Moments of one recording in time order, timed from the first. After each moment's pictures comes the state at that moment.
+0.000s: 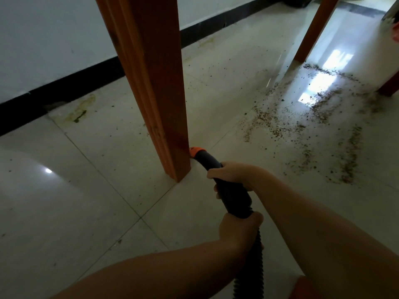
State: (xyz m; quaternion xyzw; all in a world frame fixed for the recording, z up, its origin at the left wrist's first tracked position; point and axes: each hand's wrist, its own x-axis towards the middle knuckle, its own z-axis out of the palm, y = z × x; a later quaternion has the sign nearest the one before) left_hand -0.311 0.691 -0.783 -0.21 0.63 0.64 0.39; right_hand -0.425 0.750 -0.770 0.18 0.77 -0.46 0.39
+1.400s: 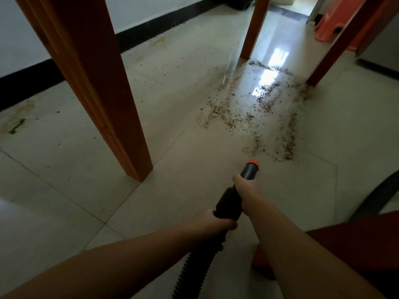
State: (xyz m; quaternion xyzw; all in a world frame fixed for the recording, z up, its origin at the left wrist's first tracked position) left_hand -0.306 0.698 -0.787 -0.01 0.72 0.44 0.54; right_hand -0.332 0.826 -0.794 0.55 0.63 -0.54 0.08
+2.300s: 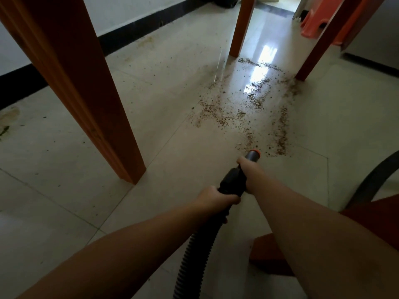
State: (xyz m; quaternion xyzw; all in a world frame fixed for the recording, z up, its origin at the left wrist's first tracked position) left_hand -0.332 0.731 -0.782 0.01 0.74 0.46 0.49; right_hand -0.361 0.861 -0.792 0.59 0.55 -0.58 0.05
